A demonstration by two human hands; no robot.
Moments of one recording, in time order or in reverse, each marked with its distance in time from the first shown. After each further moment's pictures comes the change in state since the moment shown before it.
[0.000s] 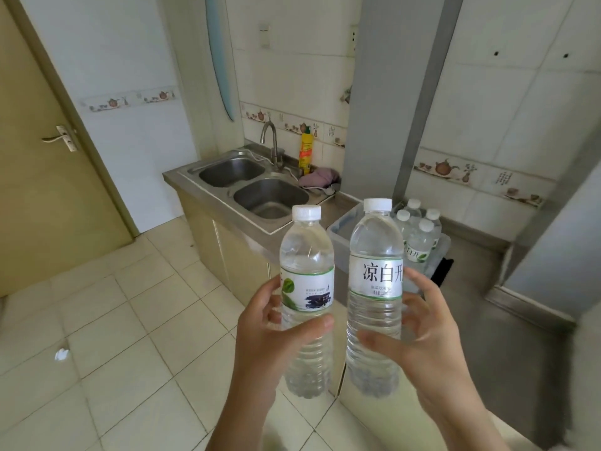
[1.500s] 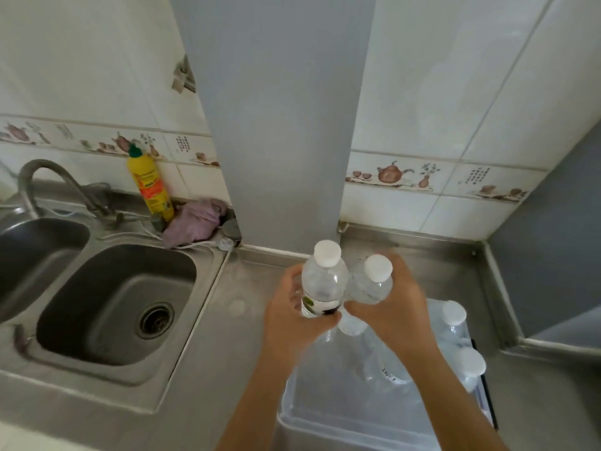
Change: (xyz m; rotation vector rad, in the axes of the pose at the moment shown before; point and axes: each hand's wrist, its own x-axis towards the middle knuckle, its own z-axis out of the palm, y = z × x) left_hand 0.483 -0.118 0.246 0.240 -0.639 0.027; right_hand 0.447 0.122 -0.008 -0.709 0.515 0.265
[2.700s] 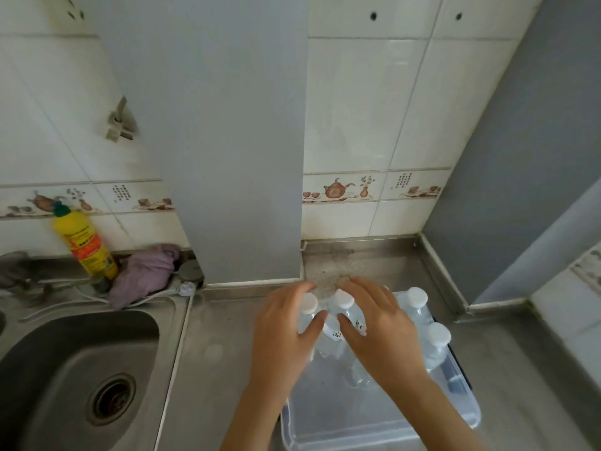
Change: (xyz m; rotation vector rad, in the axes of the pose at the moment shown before) left_hand 0.012 0.029 -0.018 0.434 -0.120 0.556; right_hand -0.042 -0.012 0.006 -0.420 0.311 -0.259
